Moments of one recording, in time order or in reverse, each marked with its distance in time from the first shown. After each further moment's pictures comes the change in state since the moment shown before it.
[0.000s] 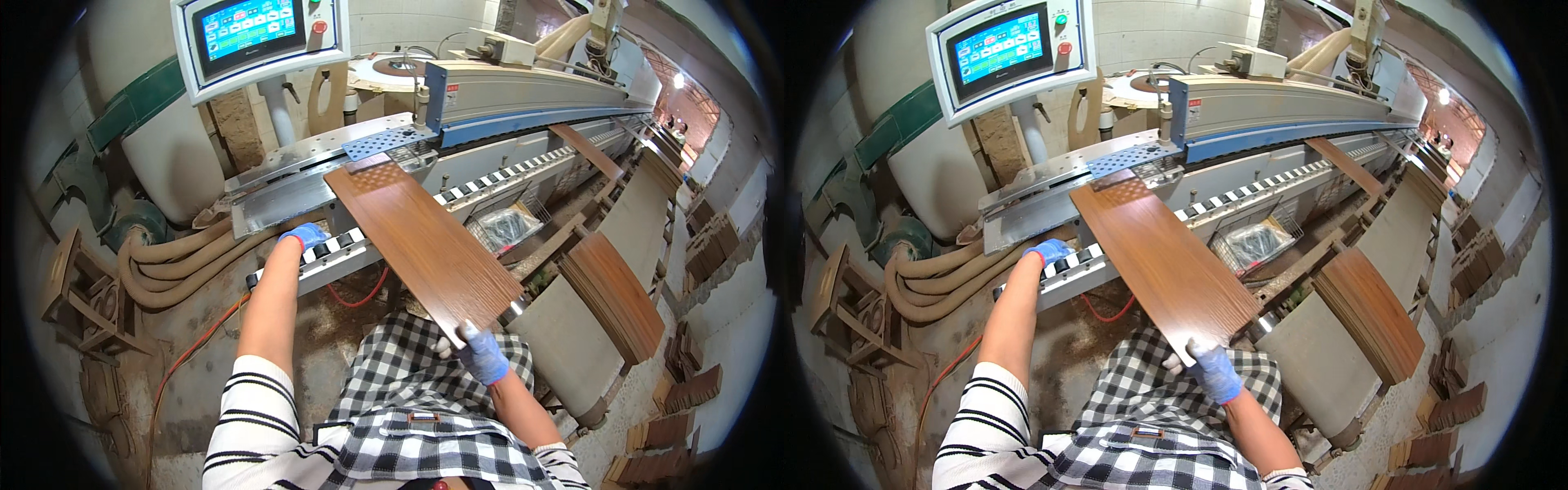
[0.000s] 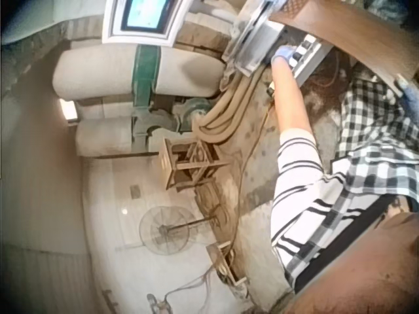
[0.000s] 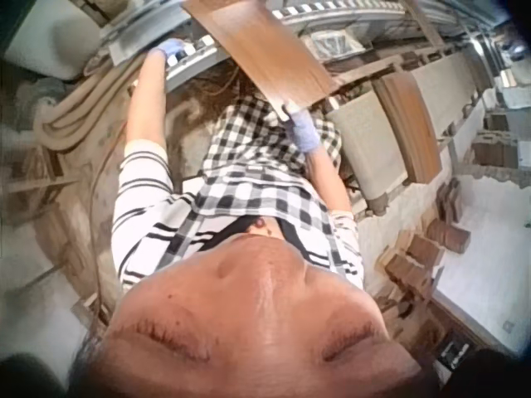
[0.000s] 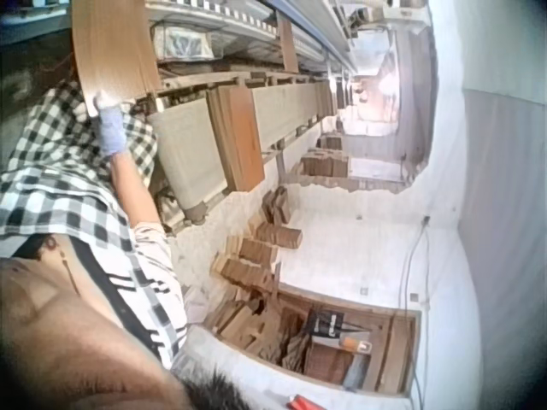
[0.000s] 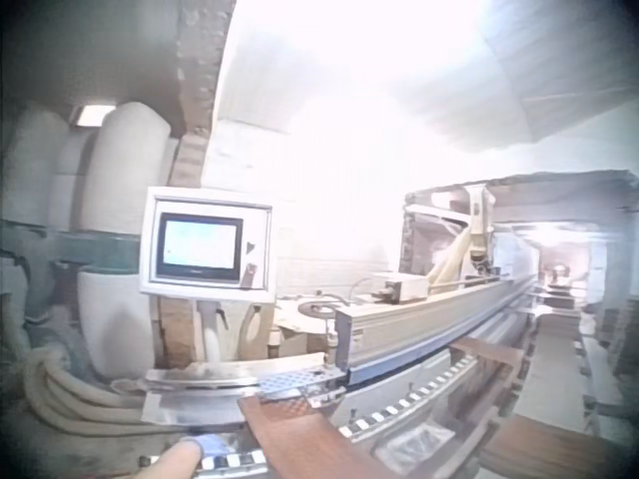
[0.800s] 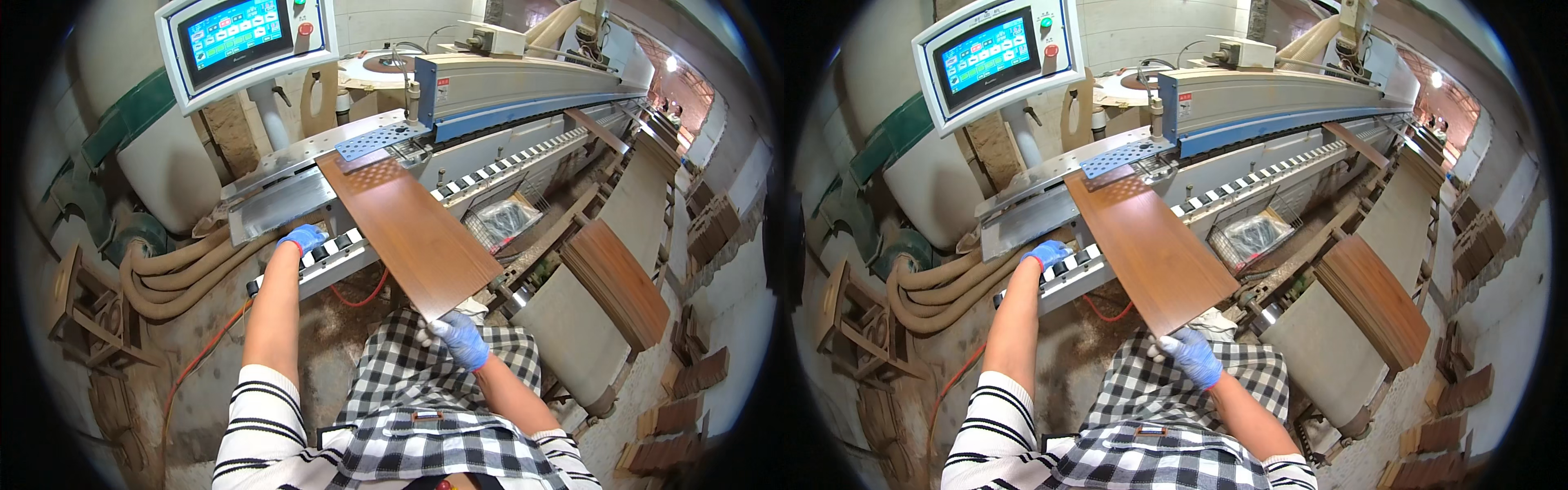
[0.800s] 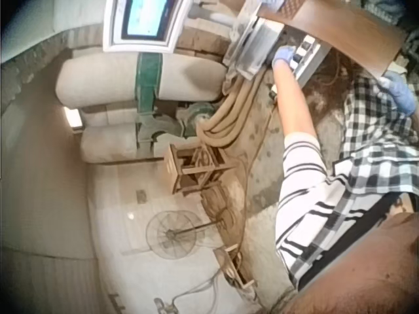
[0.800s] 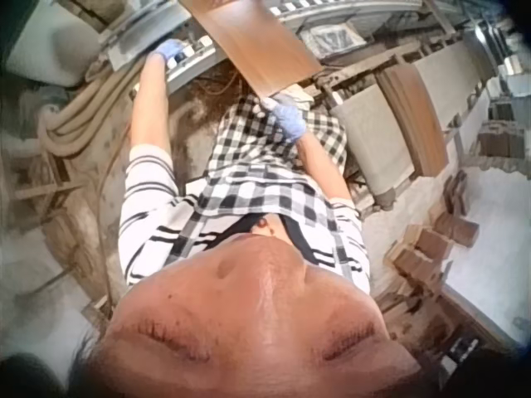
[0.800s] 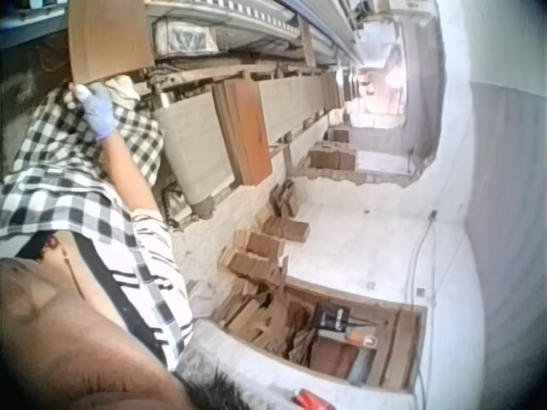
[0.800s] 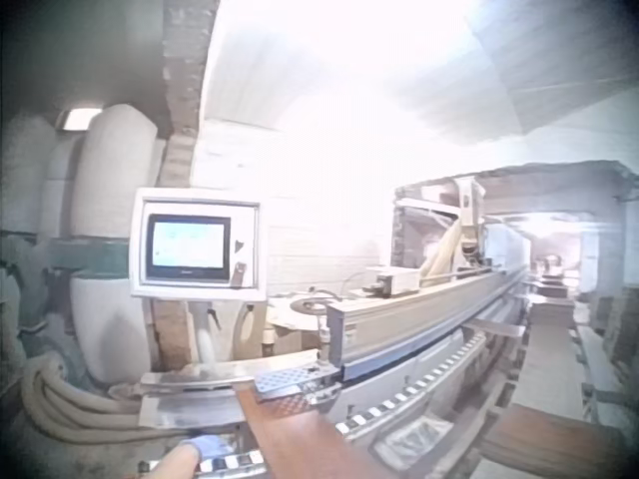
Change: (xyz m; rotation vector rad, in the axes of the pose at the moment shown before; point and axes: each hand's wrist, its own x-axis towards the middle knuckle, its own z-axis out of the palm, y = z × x) left_hand -0.017 0.021 -0.014 0.073 -0.011 -0.029; right_hand 0.028 0.018 0.012 -0.127 -0.029 0.065
